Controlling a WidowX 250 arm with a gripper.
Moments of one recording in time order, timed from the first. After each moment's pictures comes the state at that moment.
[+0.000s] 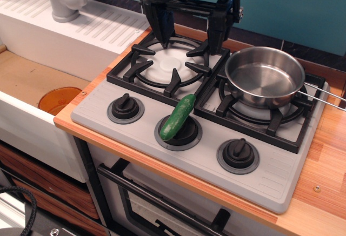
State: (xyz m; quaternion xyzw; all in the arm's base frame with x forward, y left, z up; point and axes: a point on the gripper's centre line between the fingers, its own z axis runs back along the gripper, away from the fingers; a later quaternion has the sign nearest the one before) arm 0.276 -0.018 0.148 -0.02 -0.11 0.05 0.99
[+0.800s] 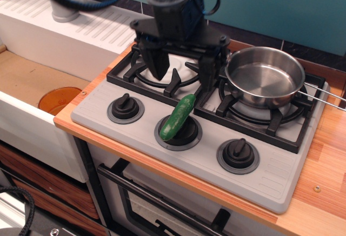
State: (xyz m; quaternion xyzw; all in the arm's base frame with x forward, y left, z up) arm 0.264 -0.014 0.101 -0.03 -0.13 0.05 0.99
